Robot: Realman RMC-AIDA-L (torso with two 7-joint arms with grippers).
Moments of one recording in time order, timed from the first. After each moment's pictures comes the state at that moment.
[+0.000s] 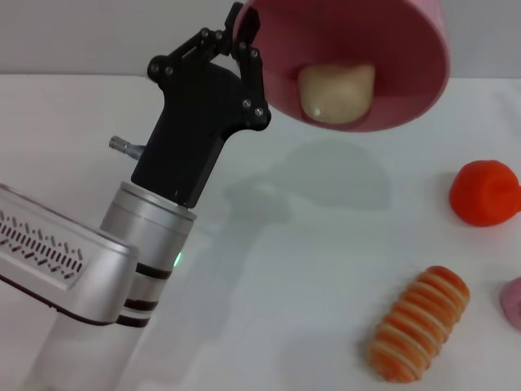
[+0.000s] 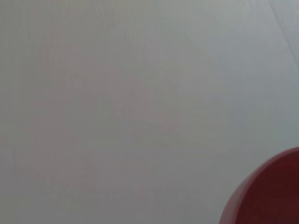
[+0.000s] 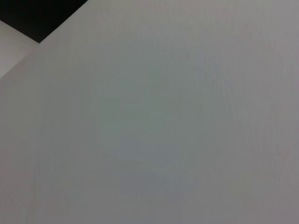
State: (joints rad) left arm -0.33 -2.08 2.65 0.84 2.28 -1.35 -2.75; right arm 0.40 2.07 -0.65 -1.05 -1.03 -1.39 1.38
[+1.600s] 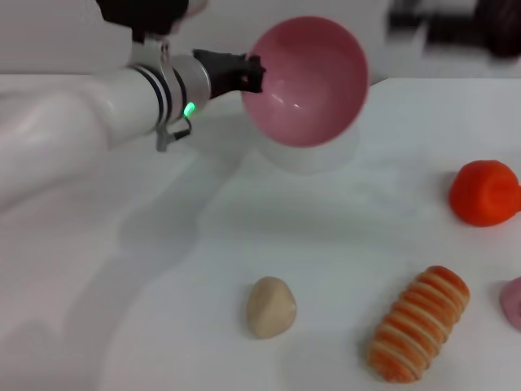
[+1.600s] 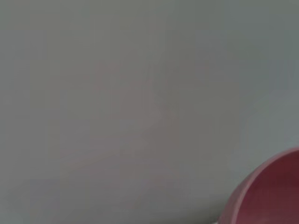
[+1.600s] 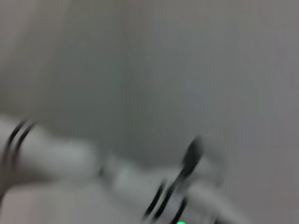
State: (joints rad) left arm -0.71 -2.06 1.80 0.86 2.28 0.24 -2.81; right arm 0.55 2.02 -0.87 -1.62 -1.79 -1.77 2.08
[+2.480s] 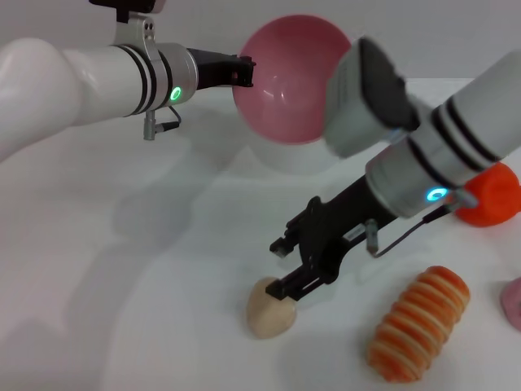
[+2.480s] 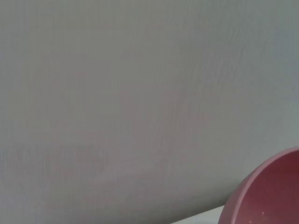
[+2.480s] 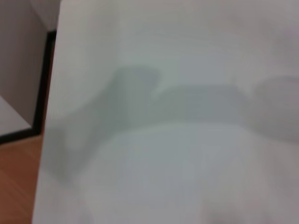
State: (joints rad) left arm -0.73 -2.06 1.65 0.87 2.25 0.42 -2.74; right arm 0.81 2.08 -1.50 -0.97 -2.15 -1.46 2.05
